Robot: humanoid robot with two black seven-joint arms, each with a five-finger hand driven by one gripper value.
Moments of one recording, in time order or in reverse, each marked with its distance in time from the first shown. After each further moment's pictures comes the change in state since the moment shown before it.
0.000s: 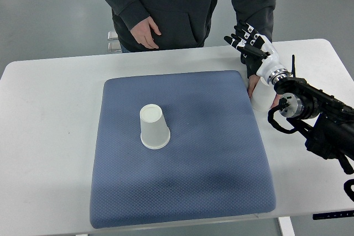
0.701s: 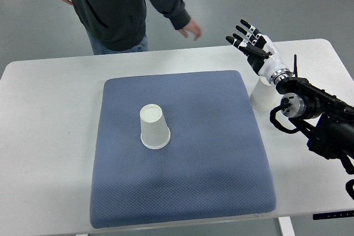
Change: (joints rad) left arm 0.002 0.000 -0.002 0.000 0.000 -0.011 -0.006; right arm -0.001 -0.008 0.000 0.000 -0.001 0.003 0.000
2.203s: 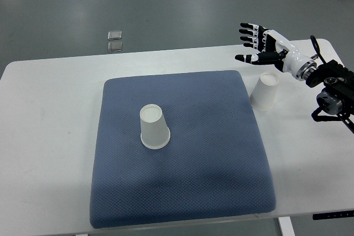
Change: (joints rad) left arm 0.000 0.000 0.000 -0.001 0.000 0.000 0.000; right arm -0.003 -0.235 -0.009 0.104 -0.624 0.177 0.012
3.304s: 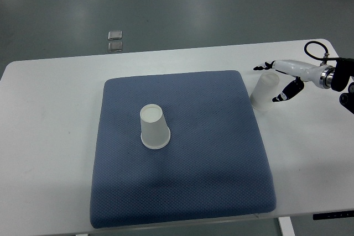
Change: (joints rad) left arm 0.000 0.000 0.000 0.000 0.000 0.000 0.000; right arm 0.042 -0.093 -0.141 -0.071 -0.860 -0.107 0.020
